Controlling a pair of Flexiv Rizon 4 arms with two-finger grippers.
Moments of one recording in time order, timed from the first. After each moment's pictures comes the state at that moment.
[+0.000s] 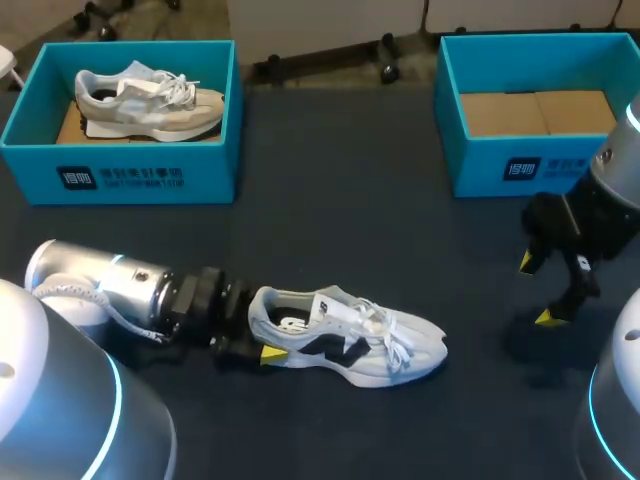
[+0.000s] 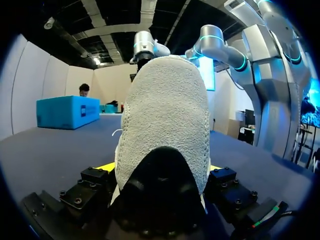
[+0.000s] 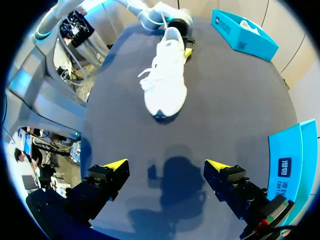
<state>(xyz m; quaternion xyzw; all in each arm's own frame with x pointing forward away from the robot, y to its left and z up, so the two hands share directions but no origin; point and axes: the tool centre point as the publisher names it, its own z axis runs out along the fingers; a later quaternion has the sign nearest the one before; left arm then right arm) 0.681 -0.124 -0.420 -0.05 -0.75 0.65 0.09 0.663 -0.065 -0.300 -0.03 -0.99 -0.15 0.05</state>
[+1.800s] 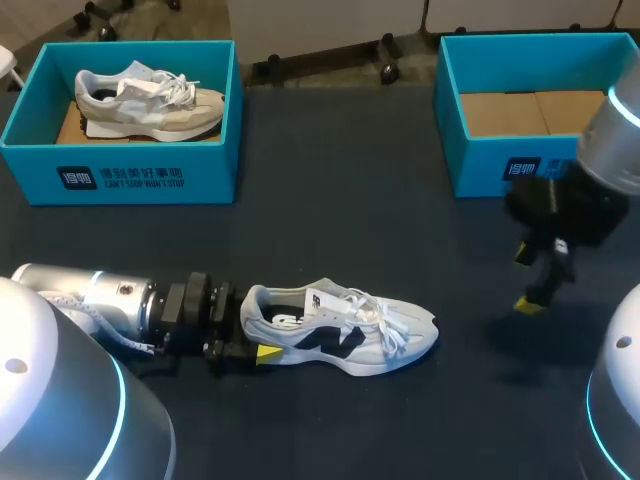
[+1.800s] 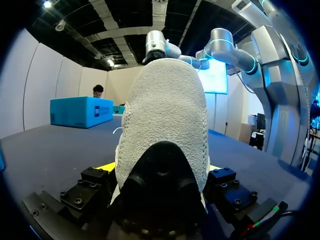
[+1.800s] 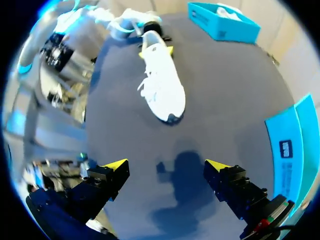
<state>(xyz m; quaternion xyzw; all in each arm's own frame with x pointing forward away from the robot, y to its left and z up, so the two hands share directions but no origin) 0.683 -0.114 -0.416 0.00 -0.75 0.66 0.06 0.664 -0.039 -0.278 -0.15 -0.98 -0.13 0.07</state>
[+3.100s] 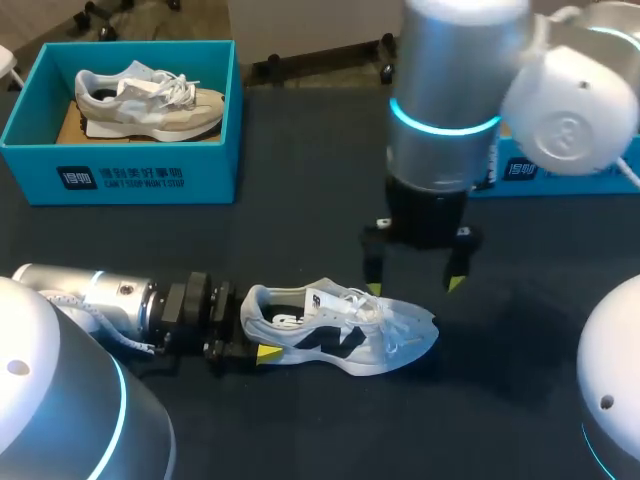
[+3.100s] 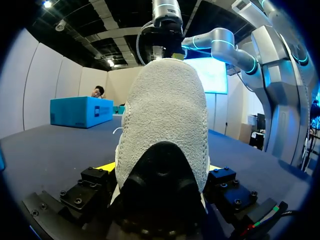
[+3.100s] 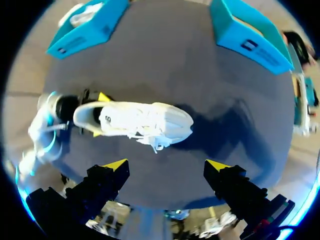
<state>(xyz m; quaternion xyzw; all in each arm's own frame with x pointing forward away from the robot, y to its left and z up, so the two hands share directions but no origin) 0.683 -0.114 -0.417 0.00 -0.75 0.66 0.06 0.639 0.119 -0.249 -0.69 -0.72 0.03 0.03</state>
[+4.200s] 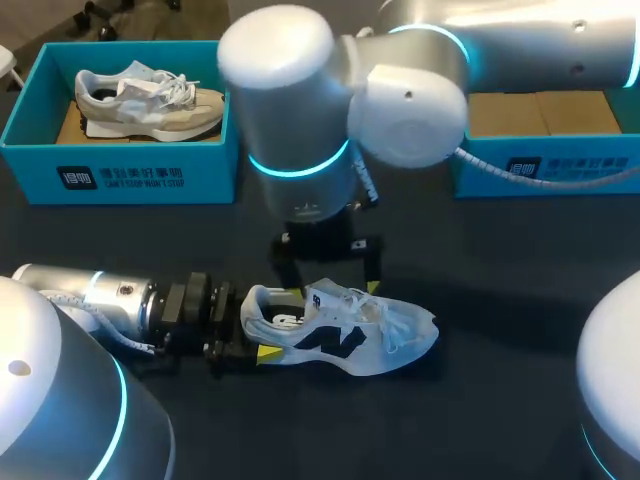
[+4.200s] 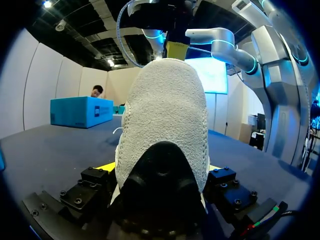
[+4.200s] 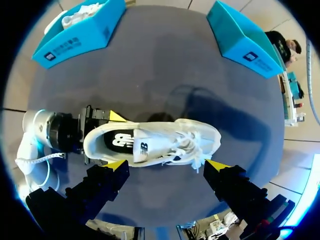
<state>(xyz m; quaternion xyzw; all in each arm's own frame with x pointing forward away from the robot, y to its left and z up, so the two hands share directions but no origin) 0.683 -0.114 -0.416 0.00 -0.75 0.66 0.06 0.663 0.213 -0.285 -0.71 -0.70 0.04 -0.06</state>
